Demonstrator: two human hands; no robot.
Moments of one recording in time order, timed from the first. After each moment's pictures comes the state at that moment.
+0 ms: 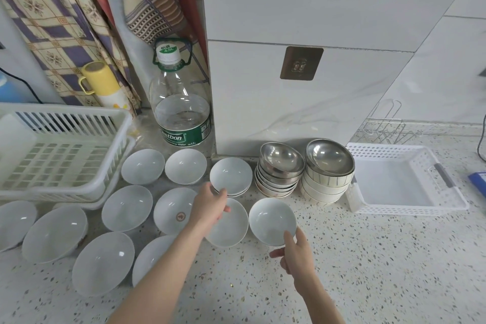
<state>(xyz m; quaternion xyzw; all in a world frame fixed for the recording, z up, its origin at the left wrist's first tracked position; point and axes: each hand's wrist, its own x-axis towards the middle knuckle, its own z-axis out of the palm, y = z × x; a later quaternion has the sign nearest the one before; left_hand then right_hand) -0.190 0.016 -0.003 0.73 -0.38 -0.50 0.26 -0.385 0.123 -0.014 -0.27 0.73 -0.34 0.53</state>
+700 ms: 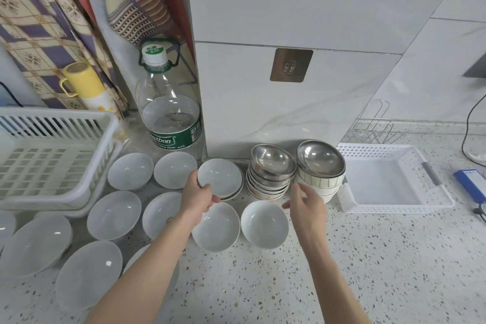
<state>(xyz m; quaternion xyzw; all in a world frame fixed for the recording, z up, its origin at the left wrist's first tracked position) -0.186 -0.010 -0.001 0.70 -0.37 -0.51 0.34 -0.398 0.062 0.052 -0.35 0.77 -0.42 0.32</state>
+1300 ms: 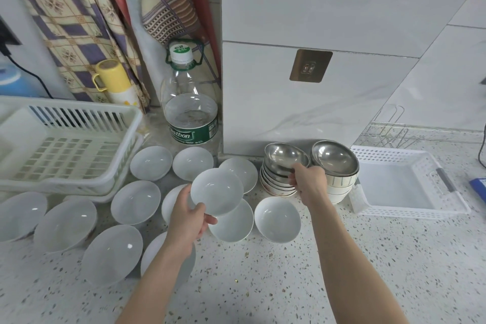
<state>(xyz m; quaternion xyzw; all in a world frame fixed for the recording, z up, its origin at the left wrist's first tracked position) -0.144 0.077 0.036 0.68 -0.34 -0.53 0.39 -0.390 0.001 0.065 -0.27 0.78 -0.38 0.42</state>
